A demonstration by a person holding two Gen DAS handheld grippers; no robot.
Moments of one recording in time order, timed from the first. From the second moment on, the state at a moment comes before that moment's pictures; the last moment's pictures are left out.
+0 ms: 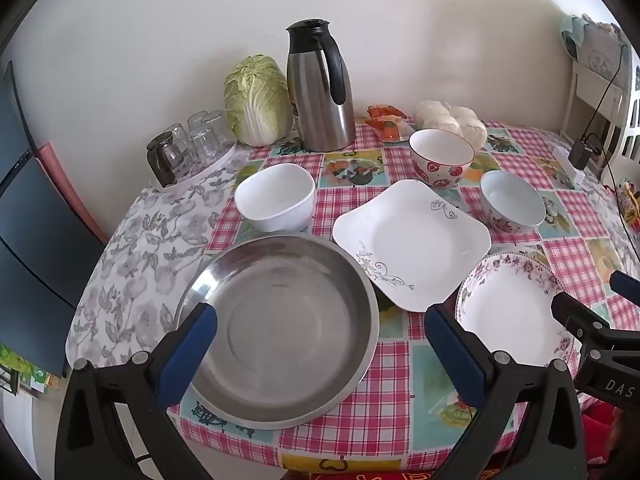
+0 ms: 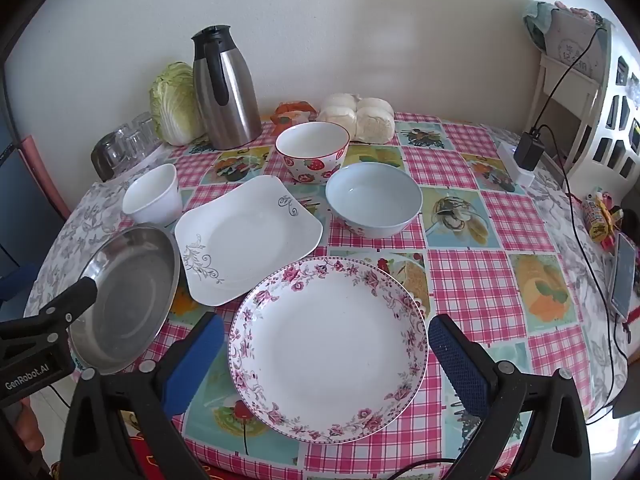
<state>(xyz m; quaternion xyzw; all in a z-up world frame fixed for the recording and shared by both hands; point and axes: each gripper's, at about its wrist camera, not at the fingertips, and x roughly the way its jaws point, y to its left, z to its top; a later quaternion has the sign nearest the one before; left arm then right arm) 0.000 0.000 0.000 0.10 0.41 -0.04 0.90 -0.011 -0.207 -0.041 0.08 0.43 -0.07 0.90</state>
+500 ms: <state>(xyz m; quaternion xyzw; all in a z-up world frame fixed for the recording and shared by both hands) -0.001 0.001 0.001 0.10 0.42 -0.04 0.90 -0.011 -0.207 -0.041 0.07 0.43 -0.07 0.90</state>
